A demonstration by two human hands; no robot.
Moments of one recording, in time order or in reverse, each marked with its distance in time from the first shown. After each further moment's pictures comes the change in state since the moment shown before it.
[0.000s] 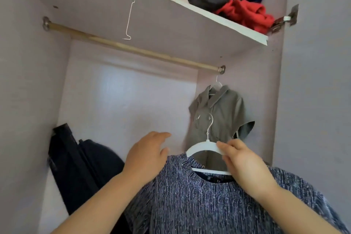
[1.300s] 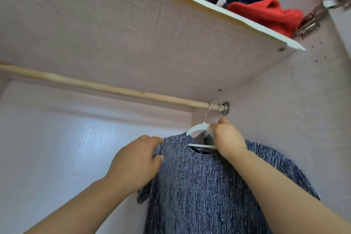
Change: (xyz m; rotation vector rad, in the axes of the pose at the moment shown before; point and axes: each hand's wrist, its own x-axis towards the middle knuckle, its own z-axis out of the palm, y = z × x) left_hand 0.298 -0.038 0.086 0.207 0.282 0.155; right_hand 0.379 0.155 0.097 -0.062 0.246 0.143
